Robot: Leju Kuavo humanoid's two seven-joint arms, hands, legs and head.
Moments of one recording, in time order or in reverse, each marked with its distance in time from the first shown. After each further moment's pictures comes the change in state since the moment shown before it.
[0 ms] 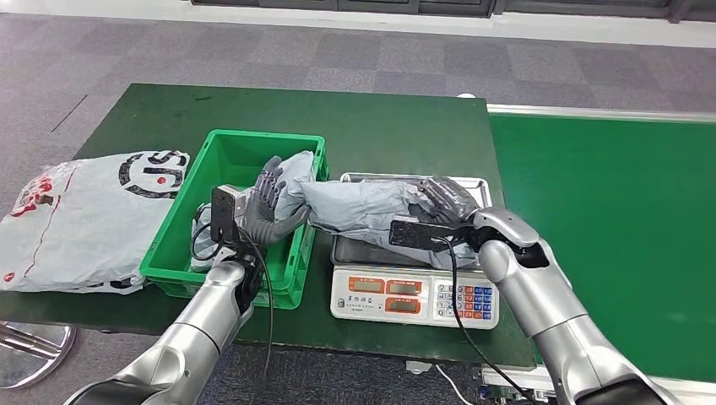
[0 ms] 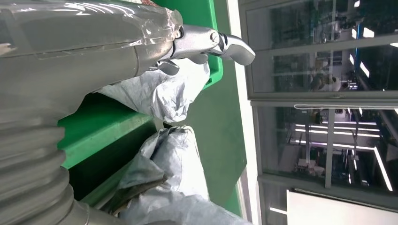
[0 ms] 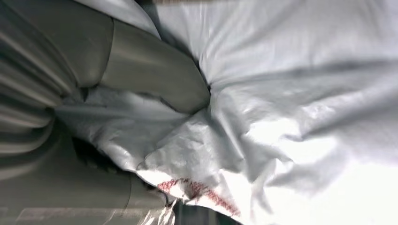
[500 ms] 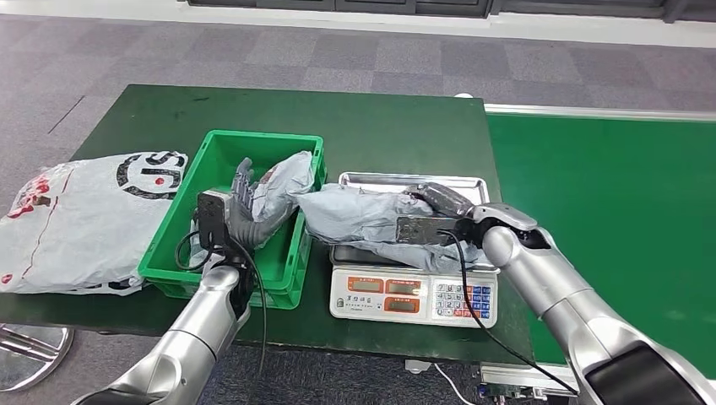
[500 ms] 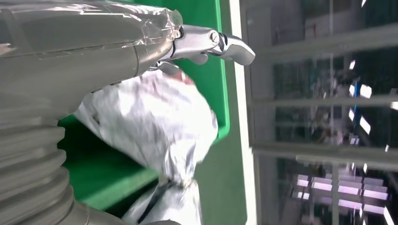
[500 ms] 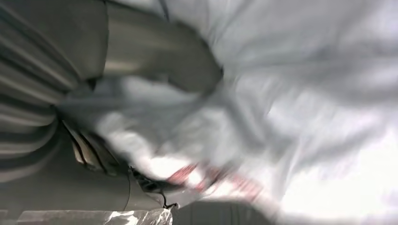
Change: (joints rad) left arm 0.055 0.020 -0.002 -0.082 0.023 0.238 -0.002; right arm -0.100 -0.070 0.182 0.135 -0.292 -0.003 -0.086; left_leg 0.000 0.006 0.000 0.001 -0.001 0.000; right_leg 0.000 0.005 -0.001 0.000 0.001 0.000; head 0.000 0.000
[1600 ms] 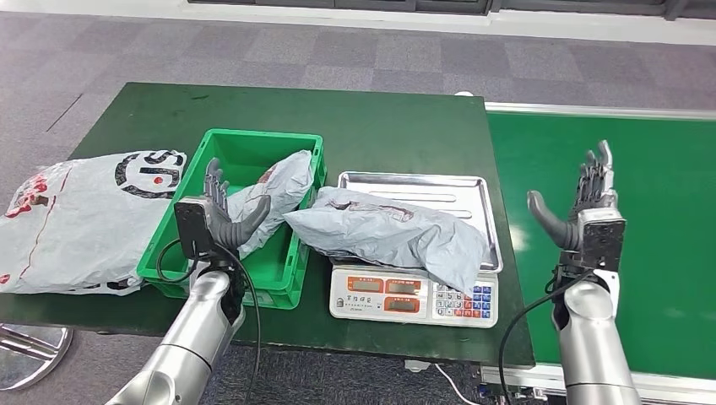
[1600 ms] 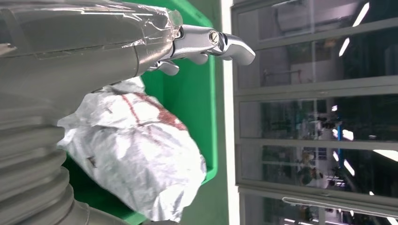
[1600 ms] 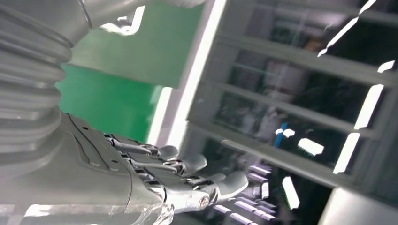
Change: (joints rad) left arm 0.070 0.006 0.012 -0.162 0.000 0.141 0.000; right arm 0.411 0.112 -0.741 -0.288 -0.435 -0.456 -0.255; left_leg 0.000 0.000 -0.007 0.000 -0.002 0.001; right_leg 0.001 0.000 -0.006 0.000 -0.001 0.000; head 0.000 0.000
